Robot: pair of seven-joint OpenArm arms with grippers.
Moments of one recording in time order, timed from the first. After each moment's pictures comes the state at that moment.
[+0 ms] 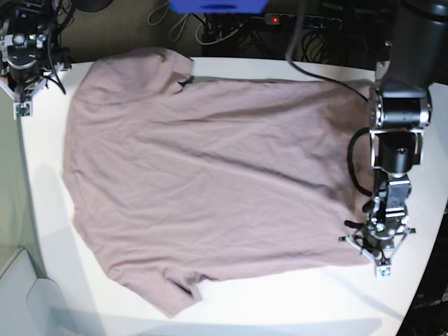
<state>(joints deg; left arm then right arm) -40.1 -17.4 2.8 31.3 -4.4 0.1 18.5 -29.5 7.1 32.3 114.2 -8.5 17.8 -46.9</state>
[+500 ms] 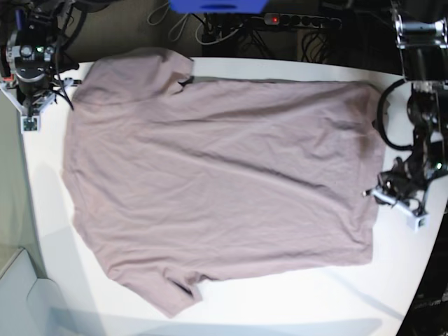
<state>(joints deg) -6.2 -28.0 -10.3 87.0 -37.8 0.2 55.0 -23.4 3.8 30.7 114.0 -8.5 17.9 -47.8</state>
